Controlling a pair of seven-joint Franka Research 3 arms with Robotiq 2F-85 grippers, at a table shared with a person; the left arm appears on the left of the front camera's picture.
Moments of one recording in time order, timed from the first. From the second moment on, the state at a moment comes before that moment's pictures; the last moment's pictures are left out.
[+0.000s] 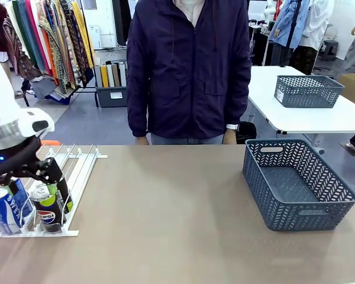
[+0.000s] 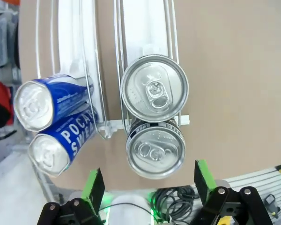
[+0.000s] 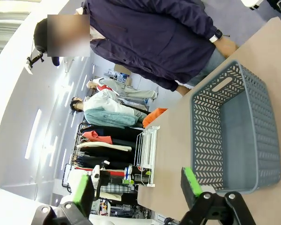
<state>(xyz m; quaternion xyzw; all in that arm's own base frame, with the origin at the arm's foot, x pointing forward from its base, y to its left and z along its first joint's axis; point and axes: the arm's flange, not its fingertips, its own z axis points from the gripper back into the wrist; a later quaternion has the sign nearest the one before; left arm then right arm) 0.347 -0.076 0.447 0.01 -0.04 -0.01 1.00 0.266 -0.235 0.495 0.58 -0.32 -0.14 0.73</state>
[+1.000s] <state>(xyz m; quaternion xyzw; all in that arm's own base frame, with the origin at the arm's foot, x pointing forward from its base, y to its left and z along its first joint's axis) 0.368 -0.082 0.409 -0.01 -0.02 -0.02 1.00 0.266 -0.235 0.495 0.58 -0.32 -0.14 0.73</state>
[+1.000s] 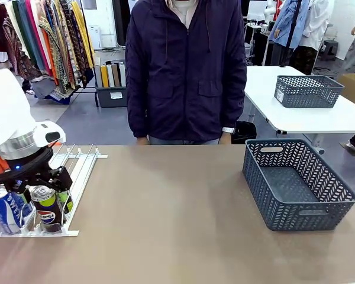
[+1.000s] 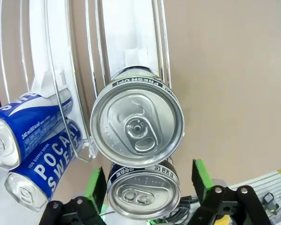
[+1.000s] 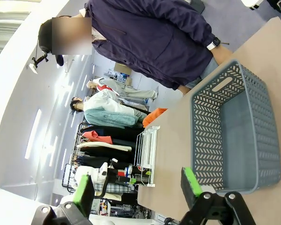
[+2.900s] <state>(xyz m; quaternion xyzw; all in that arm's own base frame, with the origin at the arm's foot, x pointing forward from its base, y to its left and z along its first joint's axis) 0.293 -0.028 0.676 -0.04 -0.14 -0.13 0.98 0.266 -0.235 0.495 0.58 -0.32 -0.14 0.73</state>
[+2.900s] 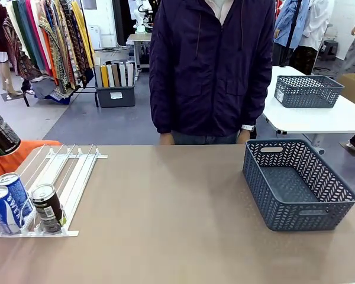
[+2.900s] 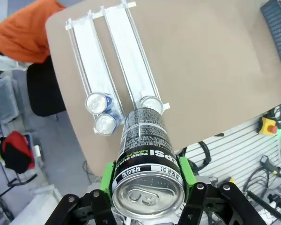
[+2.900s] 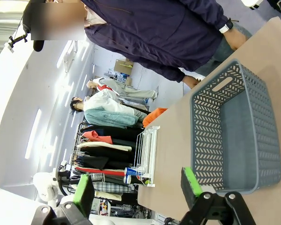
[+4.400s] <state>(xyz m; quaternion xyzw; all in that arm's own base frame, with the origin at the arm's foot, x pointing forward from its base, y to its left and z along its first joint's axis) 0.394 -0.430 0.516 -0.07 -0.10 -0.34 0.93 0.265 -0.236 0.495 0.58 -0.32 -0.14 0.73</state>
